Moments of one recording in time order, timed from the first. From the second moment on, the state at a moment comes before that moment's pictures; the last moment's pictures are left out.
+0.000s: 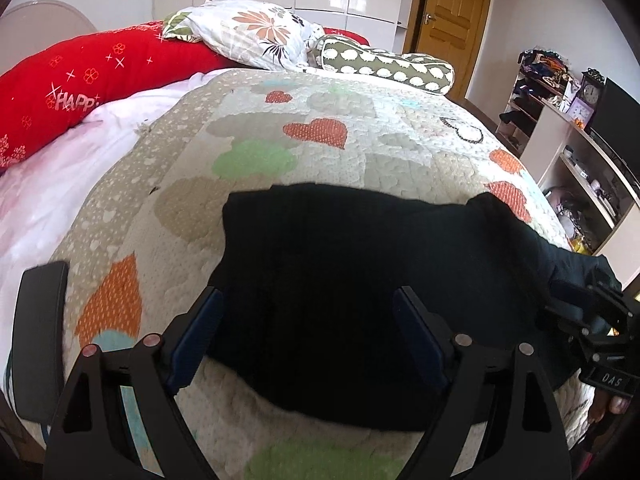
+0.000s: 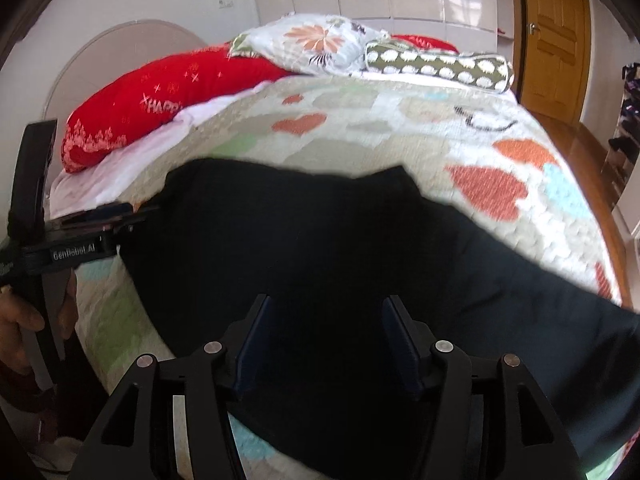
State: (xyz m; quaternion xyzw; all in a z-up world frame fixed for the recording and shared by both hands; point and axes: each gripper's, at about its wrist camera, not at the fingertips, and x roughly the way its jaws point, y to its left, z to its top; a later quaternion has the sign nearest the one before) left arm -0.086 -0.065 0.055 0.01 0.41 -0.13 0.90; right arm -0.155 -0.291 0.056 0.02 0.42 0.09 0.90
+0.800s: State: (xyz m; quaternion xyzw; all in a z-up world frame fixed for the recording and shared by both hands) left arm -0.098 -0.078 0.037 0.04 0.41 -0.13 0.90; right arm -0.181 -0.301 0.035 0.03 0.43 0.08 0.90
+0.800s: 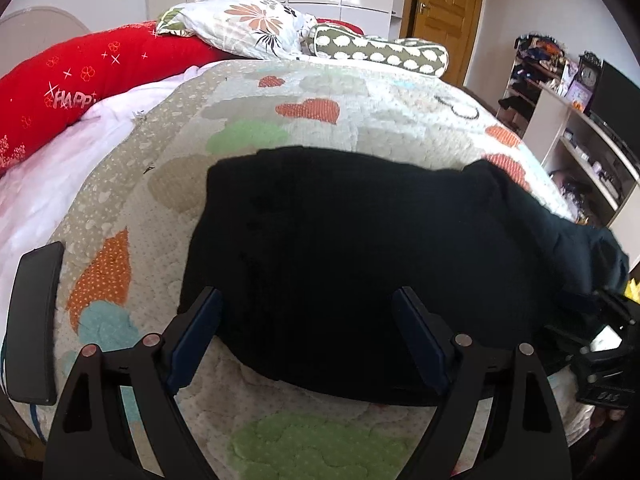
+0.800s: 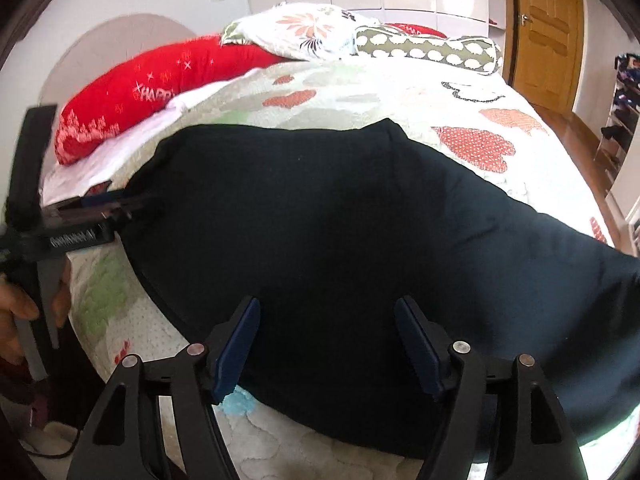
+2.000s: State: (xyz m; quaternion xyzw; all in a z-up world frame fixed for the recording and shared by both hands) left arm -0.088 -0.190 0.064 0.08 0.42 -0.29 0.86; right arm -0.204 -0.419 0.081 0.12 0.37 -0.05 0.92
